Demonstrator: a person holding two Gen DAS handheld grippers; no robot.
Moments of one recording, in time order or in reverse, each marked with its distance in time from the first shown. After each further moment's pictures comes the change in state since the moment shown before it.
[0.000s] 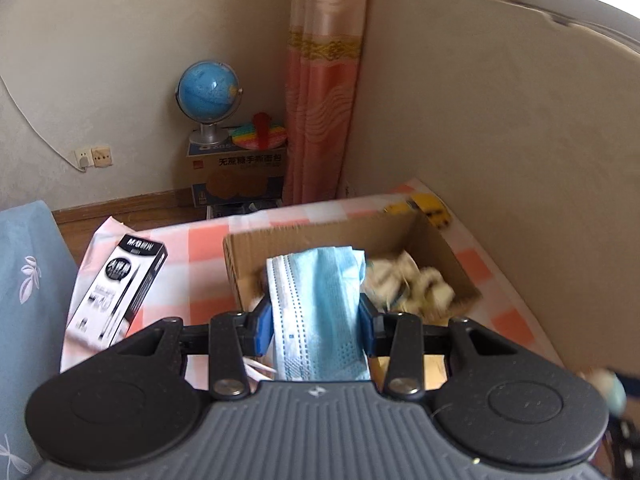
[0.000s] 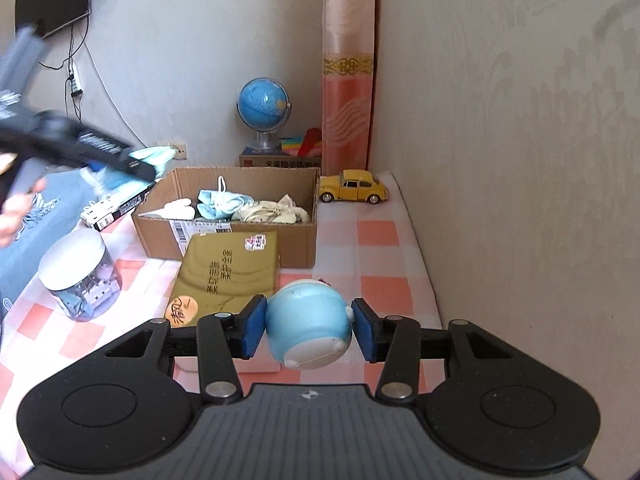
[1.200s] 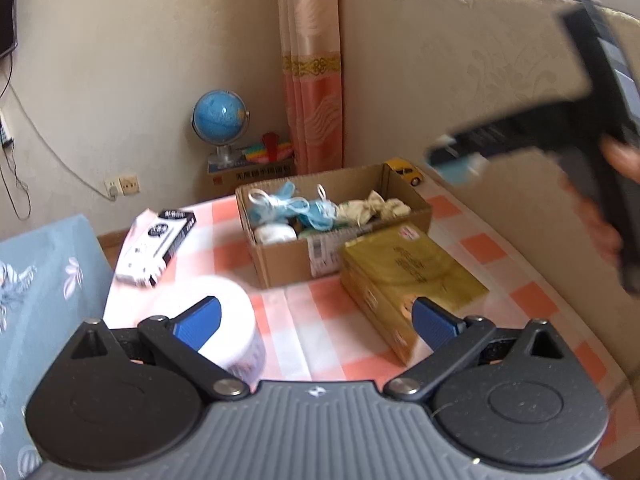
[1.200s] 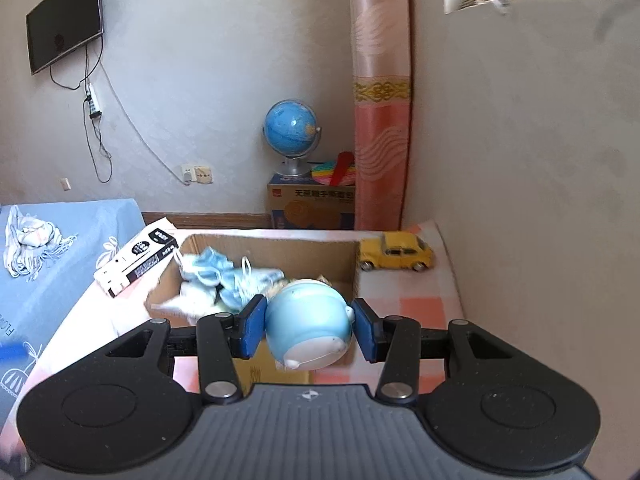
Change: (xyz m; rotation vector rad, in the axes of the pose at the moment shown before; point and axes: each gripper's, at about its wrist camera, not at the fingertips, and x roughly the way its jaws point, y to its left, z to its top) left arm -0.106 -0.046 -0.117 0.110 -0.091 0.077; right arm 0.061 0.011 0.097 0.000 -0.021 0.102
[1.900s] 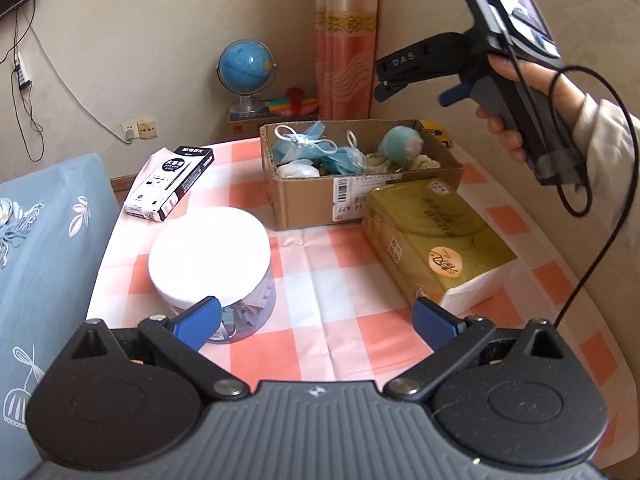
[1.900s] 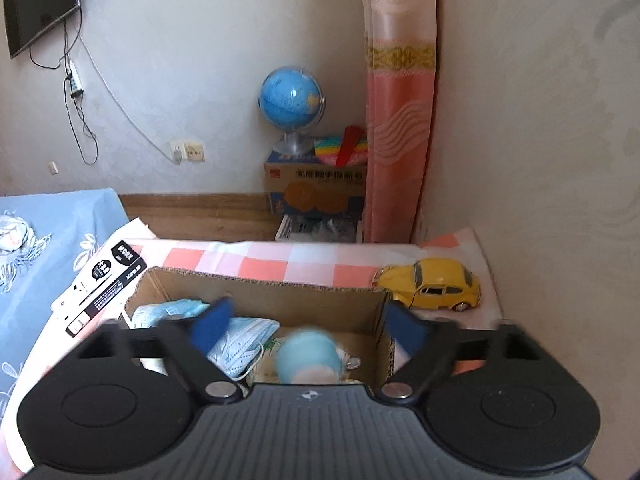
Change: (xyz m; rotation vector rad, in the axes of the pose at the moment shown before) left arm 0.018 0.014 -0.024 -0.100 0.108 0.037; right arm 0.124 0.006 0.055 0.006 0.093 0.004
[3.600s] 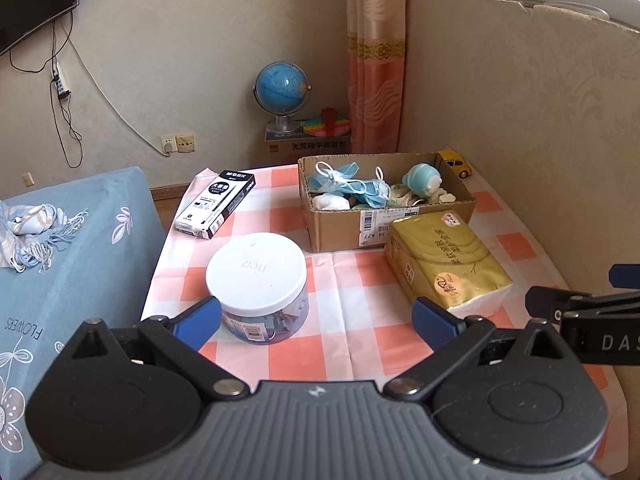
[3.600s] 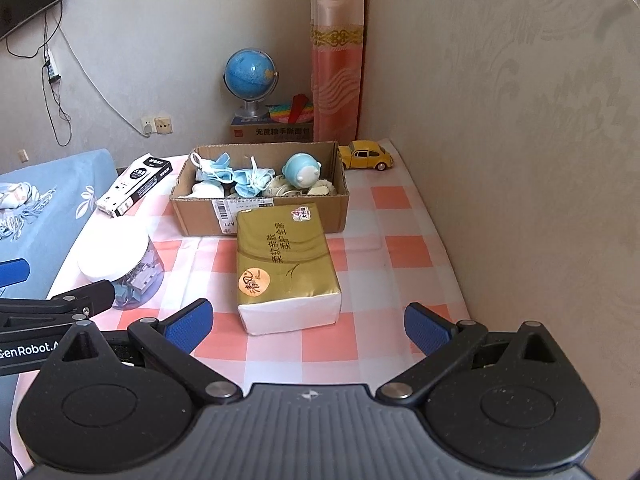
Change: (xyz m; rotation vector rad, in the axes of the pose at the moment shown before) left arm -0.054 -0.003 0.013 -0.028 -0.041 0.102; right arm -0.210 0.062 -0.156 0.077 0.060 -0.183
